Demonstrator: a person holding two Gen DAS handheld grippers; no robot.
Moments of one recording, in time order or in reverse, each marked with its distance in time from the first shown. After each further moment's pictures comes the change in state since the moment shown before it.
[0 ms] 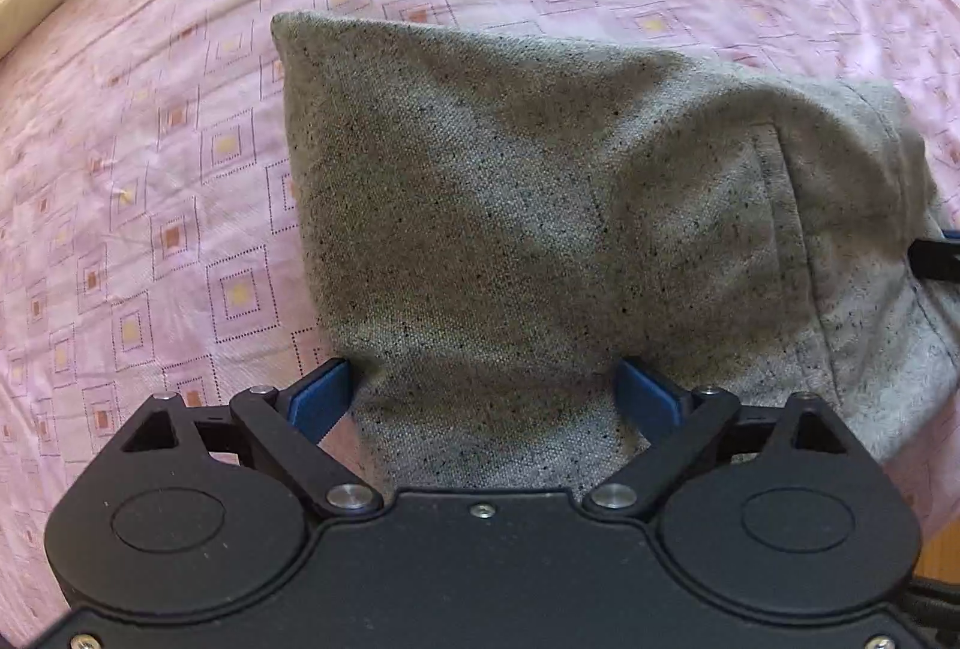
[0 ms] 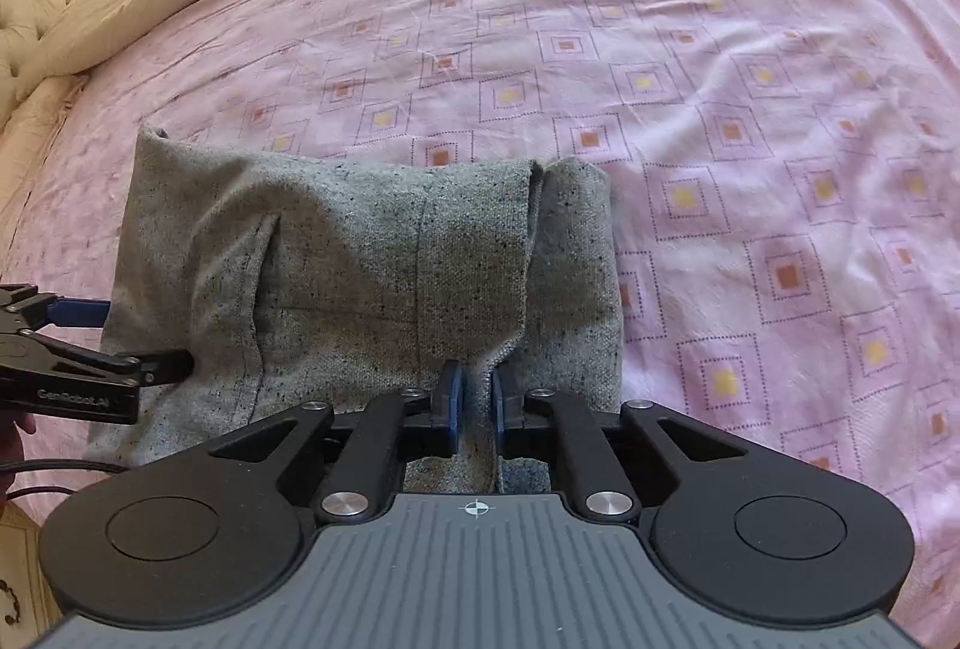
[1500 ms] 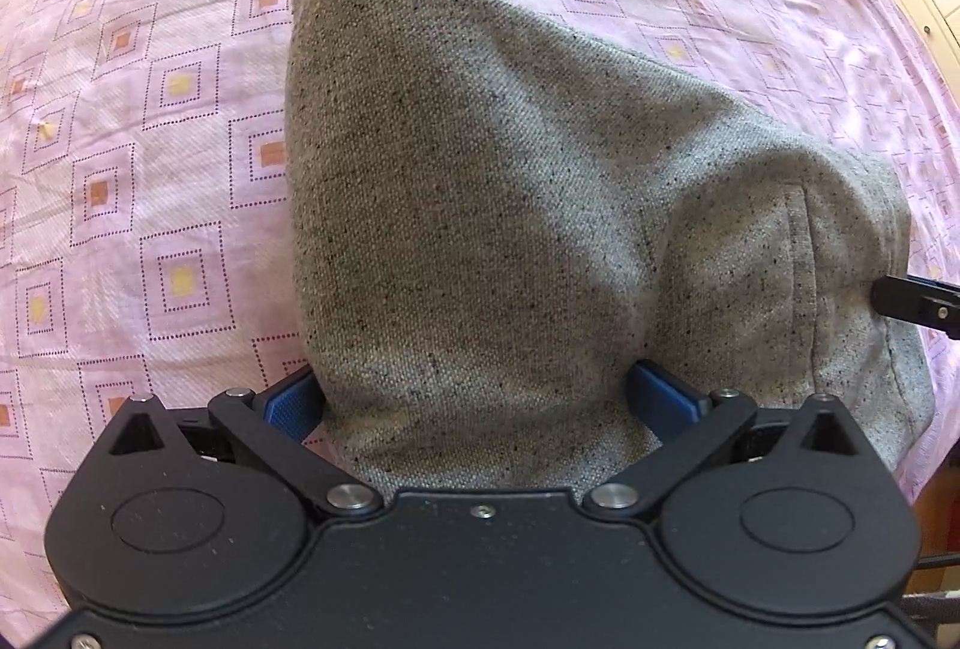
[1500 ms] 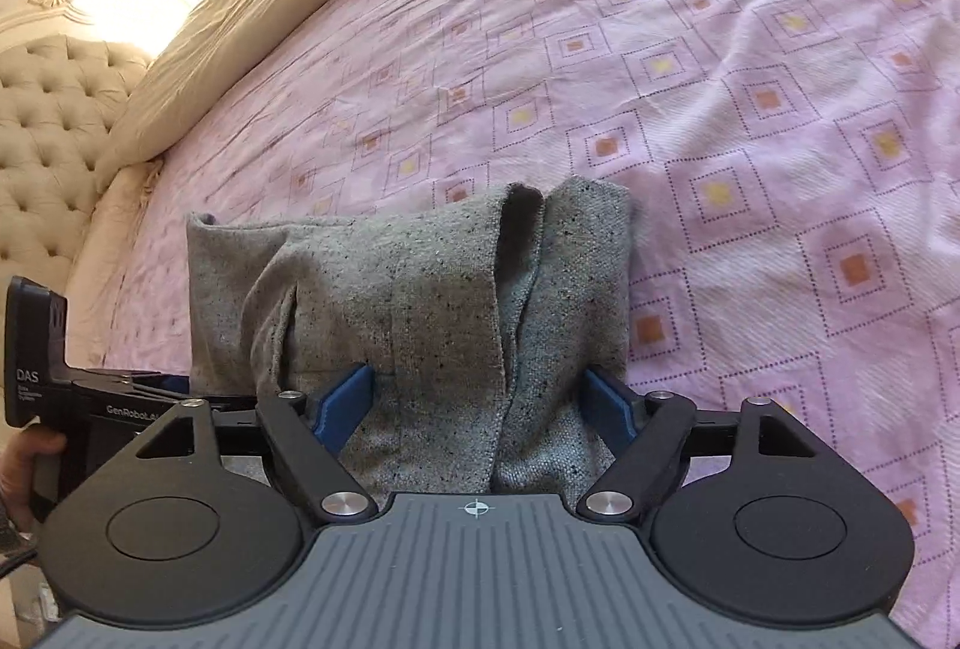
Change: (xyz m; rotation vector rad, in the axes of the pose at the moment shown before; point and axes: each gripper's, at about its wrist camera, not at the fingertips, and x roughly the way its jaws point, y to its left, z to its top) left arm 0.018 0.052 0.005 -0.103 0.053 -0.255; right arm 0.023 -0.049 0.010 0.148 -0.028 0.272
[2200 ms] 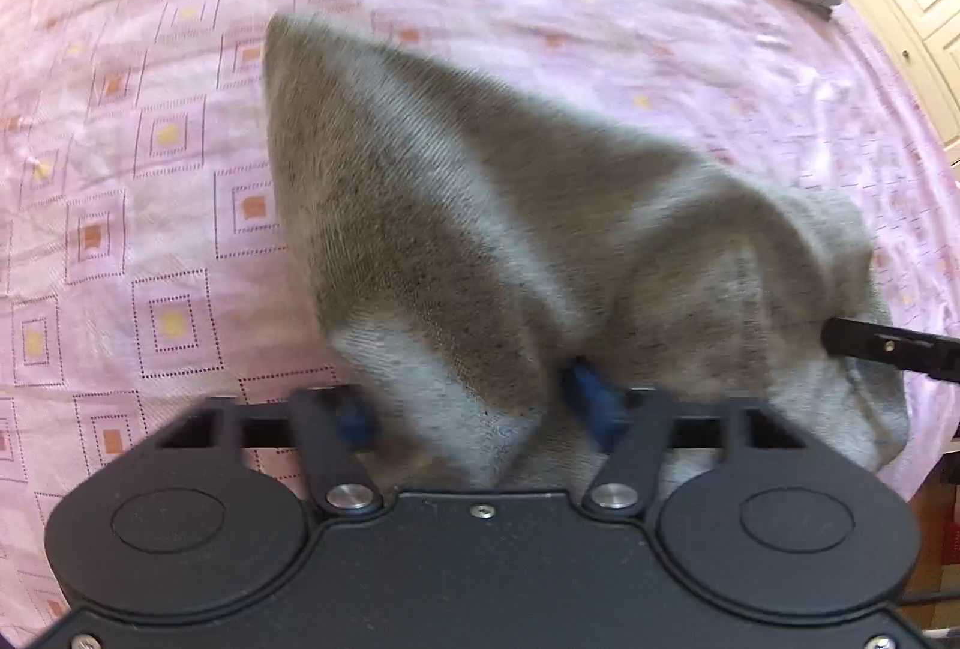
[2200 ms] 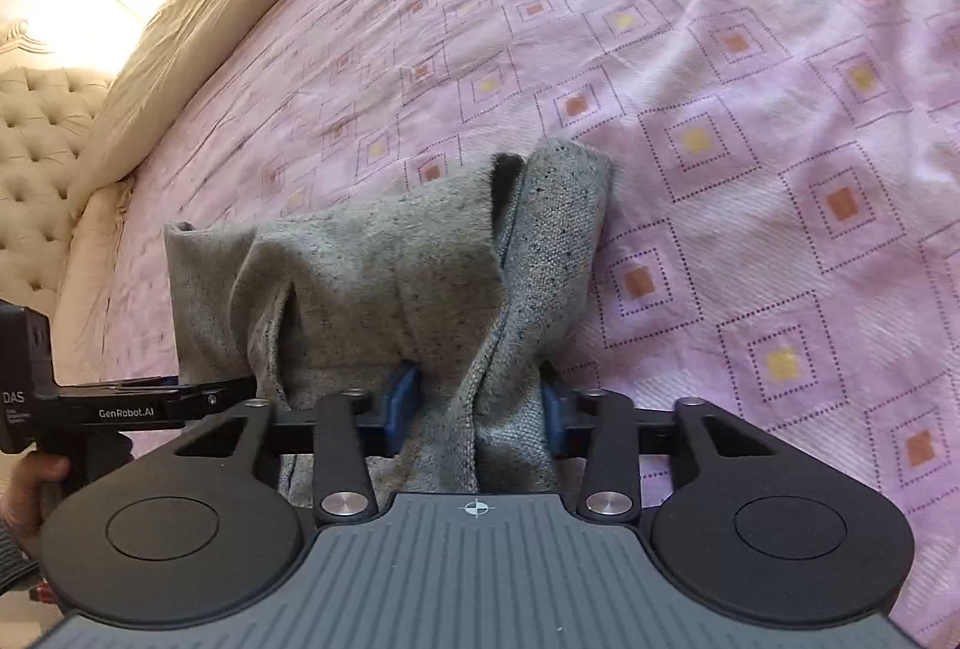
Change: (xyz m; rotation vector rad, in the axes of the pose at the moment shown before) left arm -0.013 -0.016 0.004 0.007 -0.104 -0.018; right arm -0.001 0.002 -0.007 0.110 0.021 -0.036
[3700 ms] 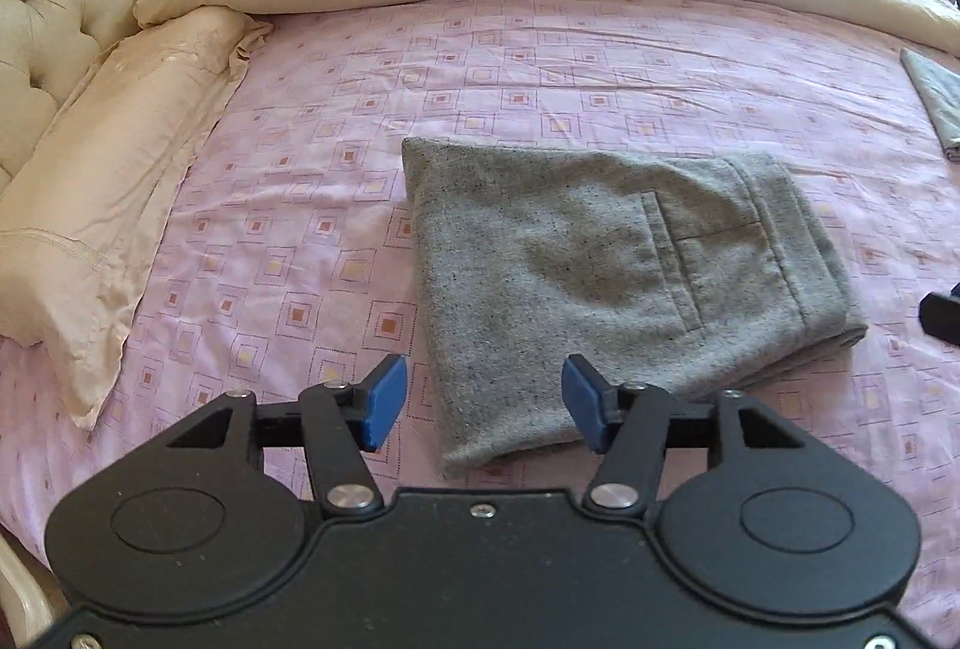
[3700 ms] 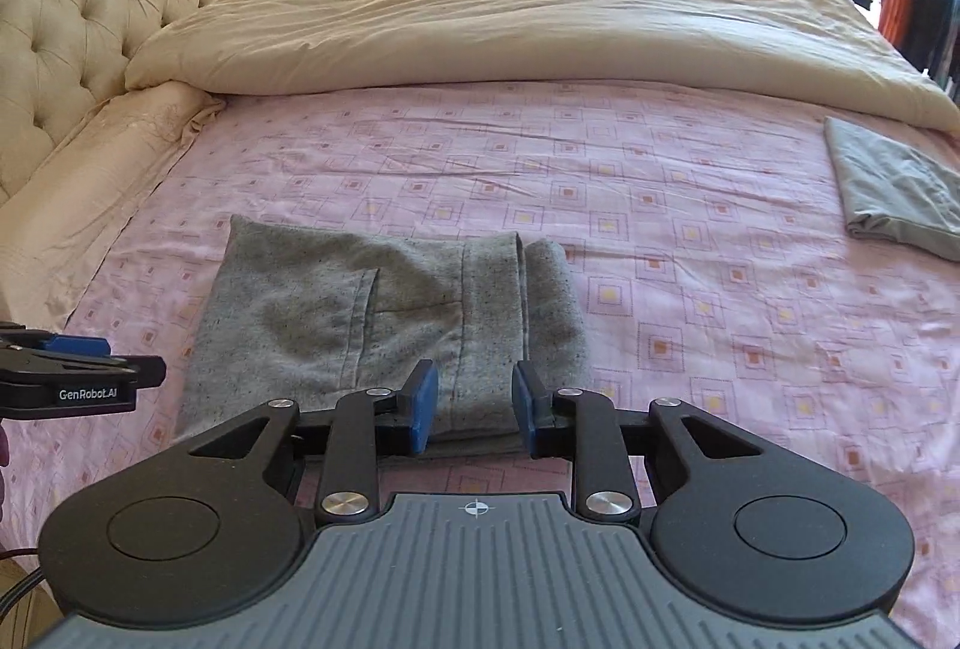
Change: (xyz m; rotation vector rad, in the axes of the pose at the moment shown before) left arm -0.184 0.202 -0.011 -0.200 -0.234 0.464; right arm 0.069 0.356 -0.011 -0.508 -0.215 -0.209
